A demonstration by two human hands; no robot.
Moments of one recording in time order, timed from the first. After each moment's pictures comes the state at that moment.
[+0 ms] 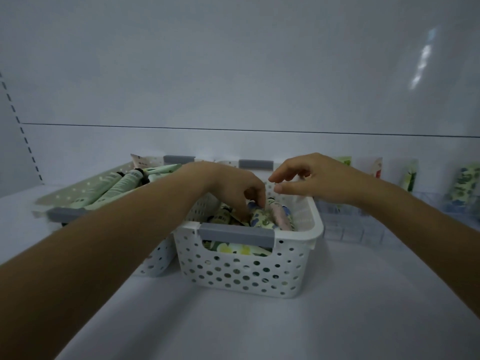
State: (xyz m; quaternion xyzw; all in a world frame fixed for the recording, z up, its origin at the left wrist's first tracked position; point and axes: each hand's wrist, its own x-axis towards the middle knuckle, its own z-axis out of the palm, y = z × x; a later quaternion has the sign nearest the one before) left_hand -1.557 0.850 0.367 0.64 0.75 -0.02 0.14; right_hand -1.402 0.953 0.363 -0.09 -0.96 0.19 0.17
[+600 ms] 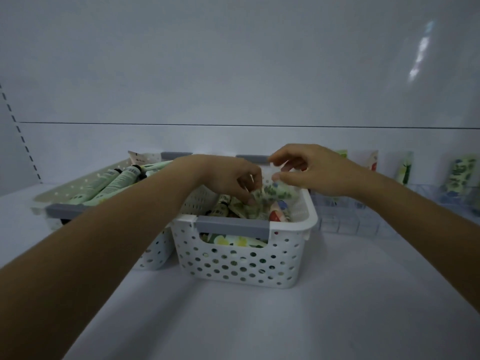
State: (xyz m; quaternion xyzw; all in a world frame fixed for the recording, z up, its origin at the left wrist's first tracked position) left_hand -1.561 0.845 0.369 0.65 0.74 0.05 0.13; right_hand -1.403 0.957 0.360 -0.09 -0.95 0.20 0.22
